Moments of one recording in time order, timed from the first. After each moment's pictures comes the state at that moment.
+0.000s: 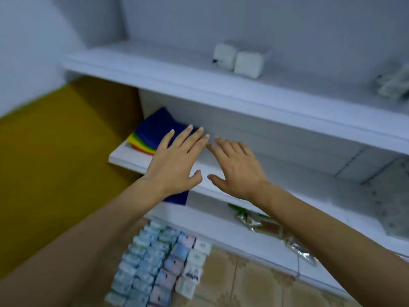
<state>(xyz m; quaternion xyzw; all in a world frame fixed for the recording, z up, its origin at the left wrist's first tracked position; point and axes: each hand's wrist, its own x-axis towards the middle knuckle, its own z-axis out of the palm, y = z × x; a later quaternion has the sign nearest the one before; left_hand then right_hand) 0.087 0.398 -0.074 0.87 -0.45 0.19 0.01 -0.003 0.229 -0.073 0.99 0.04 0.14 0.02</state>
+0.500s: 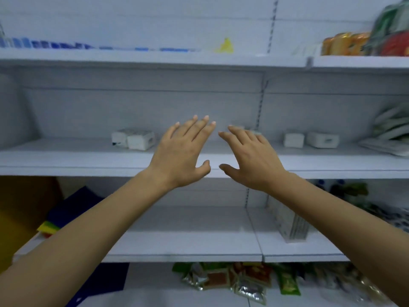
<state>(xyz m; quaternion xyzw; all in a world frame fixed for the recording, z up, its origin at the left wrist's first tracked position) -0.140 0.195 0.128 0.73 -0.56 0.37 0.11 -0.282 0.058 0.124 0.93 -0.15 0.30 0.15</state>
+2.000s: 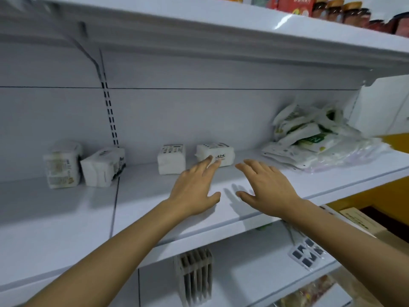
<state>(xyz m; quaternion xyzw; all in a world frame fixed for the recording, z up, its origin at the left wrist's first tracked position) -0.281 -0.387 0.037 0.68 -0.71 0.09 0.18 -0.473 -0.451 0.057 0.91 -0.36 0.16 0.13</state>
